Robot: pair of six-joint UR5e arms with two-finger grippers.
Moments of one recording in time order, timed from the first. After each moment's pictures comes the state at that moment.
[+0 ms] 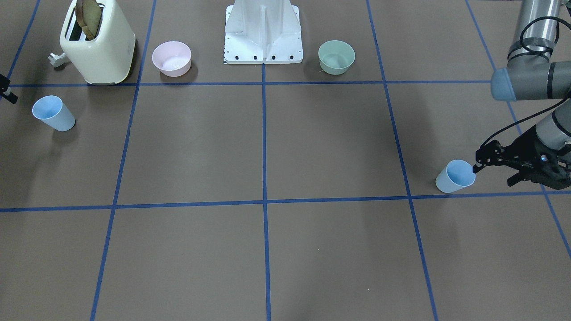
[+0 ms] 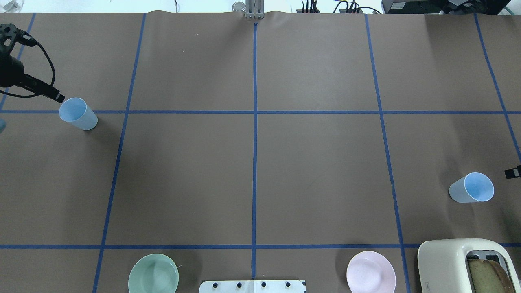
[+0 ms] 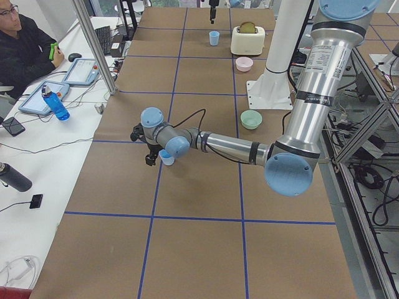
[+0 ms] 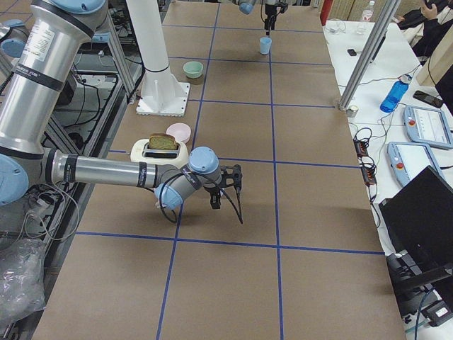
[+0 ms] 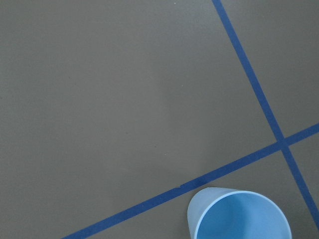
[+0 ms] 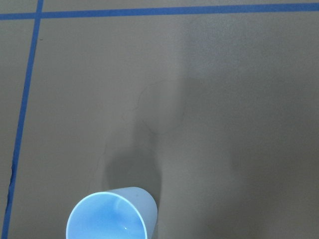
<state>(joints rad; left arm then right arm) -1.14 -1.81 -1.44 -2.09 -2.31 -0.31 1.15 -1.98 1.82 -0.74 2.38 0.68</state>
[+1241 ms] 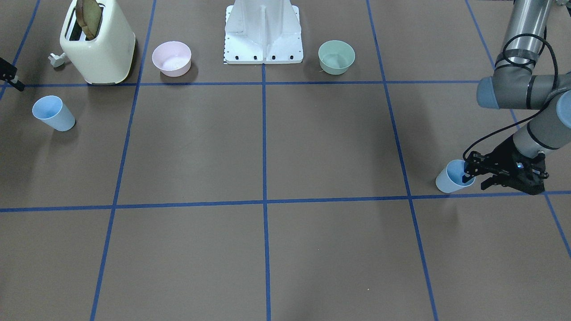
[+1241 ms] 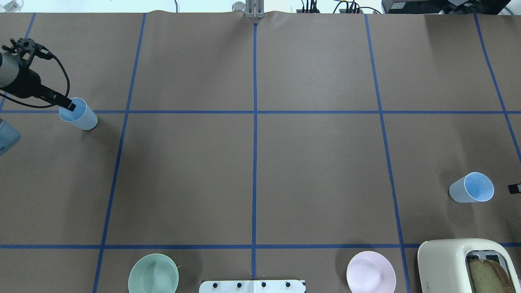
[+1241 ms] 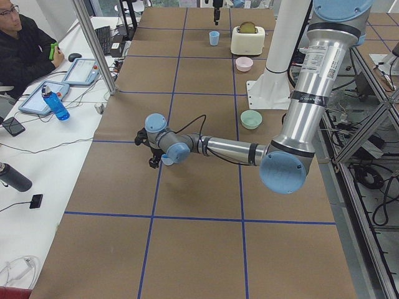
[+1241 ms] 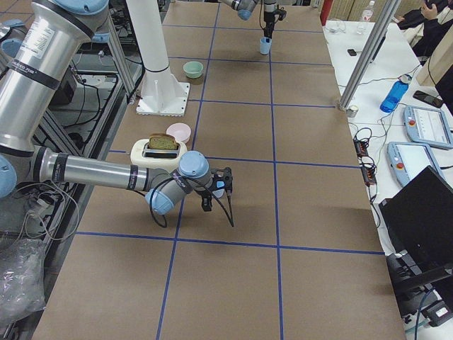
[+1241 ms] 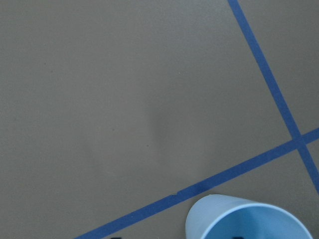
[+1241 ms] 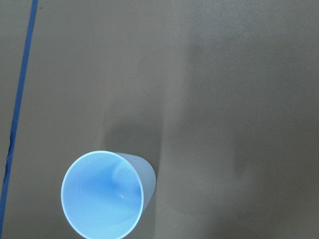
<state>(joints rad) -1.08 -1.81 -1.39 -2.17 -2.27 -0.39 1.12 -2.04 1.82 -0.66 2.38 0.69</state>
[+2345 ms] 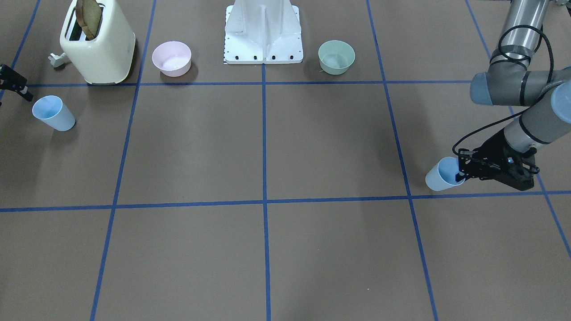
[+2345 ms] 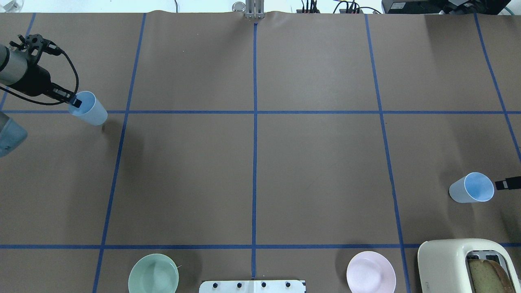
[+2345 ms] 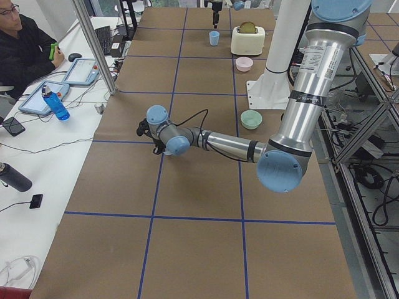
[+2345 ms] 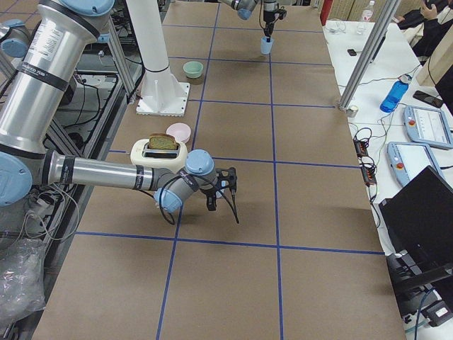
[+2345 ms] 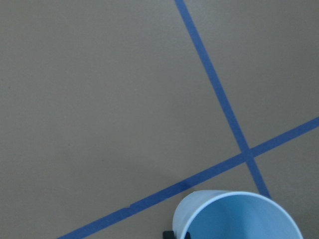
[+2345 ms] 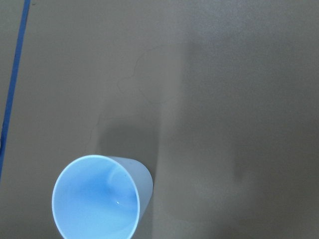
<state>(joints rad) -1.08 -1.83 -1.45 -2.16 -2.32 -0.45 1.05 -1.98 1.79 -0.66 2.28 0.76</state>
